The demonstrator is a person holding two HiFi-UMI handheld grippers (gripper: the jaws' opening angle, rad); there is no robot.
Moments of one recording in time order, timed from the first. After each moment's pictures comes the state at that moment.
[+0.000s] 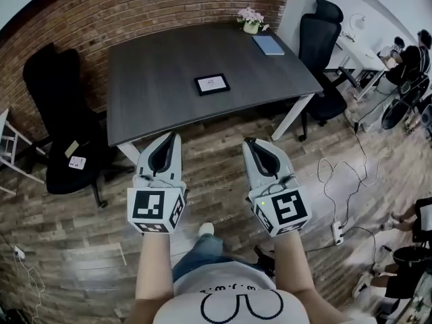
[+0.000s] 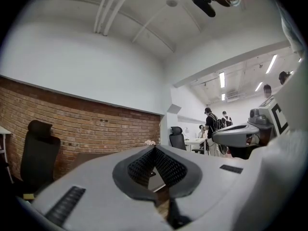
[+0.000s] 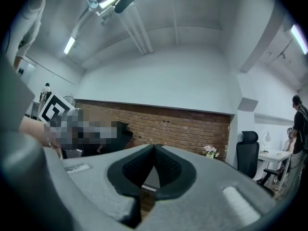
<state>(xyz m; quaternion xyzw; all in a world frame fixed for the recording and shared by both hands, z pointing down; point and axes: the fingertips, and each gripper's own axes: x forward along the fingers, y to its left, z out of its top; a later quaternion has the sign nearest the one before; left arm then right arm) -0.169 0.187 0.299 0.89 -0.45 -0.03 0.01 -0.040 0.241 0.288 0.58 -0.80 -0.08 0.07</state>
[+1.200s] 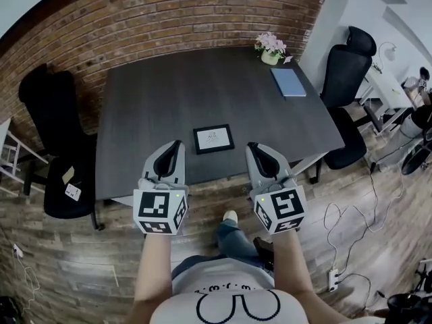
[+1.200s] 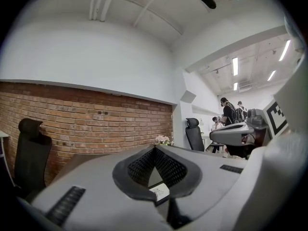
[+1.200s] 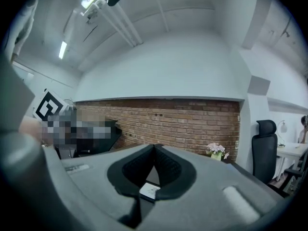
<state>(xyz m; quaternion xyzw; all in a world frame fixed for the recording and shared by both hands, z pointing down) -0.058 -0.090 0.323 0.87 -0.50 0.01 0.02 0.088 -0.061 0.319 0.56 -0.83 -0.04 0.06</state>
